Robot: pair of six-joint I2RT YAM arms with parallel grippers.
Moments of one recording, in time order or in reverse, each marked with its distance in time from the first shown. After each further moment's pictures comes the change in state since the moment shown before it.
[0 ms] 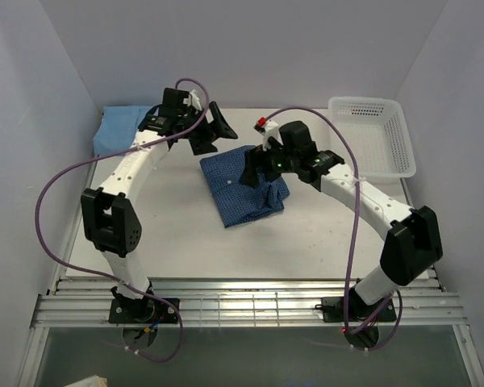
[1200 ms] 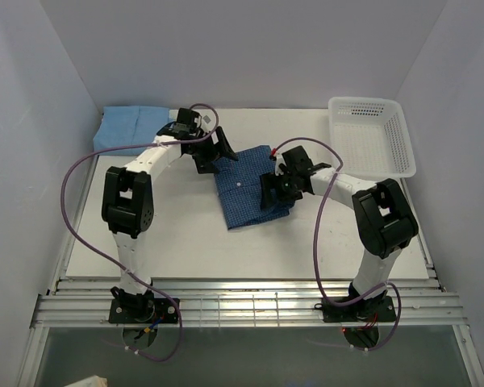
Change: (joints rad) left arm 0.055 0.158 -0.126 0.063 0.014 0.045; right arm -0.098 0.270 -0.152 -0.011 0.109 0.021
